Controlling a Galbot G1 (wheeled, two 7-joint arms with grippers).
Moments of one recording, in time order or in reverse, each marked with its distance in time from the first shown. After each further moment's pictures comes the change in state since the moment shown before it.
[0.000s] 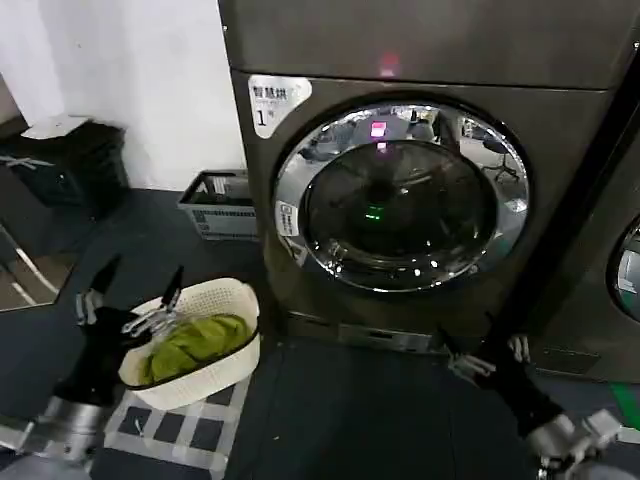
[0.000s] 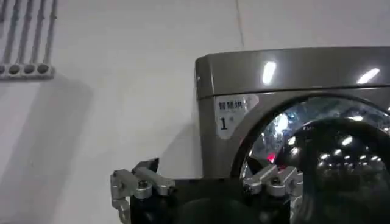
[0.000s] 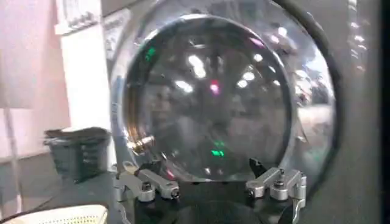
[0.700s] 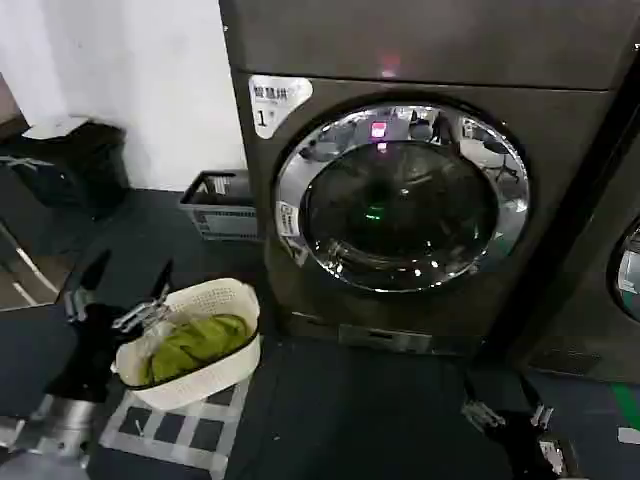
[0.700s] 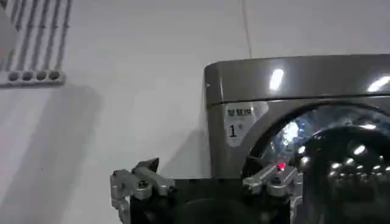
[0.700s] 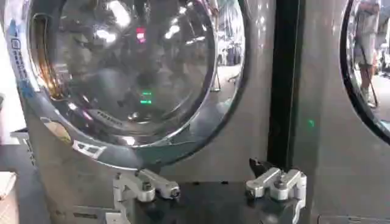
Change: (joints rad) left arm -0.034 0.007 0.001 0.030 0.004 -0.048 -0.009; right arm -0.385 0.488 0.157 0.165 -0.281 0.037 0.142
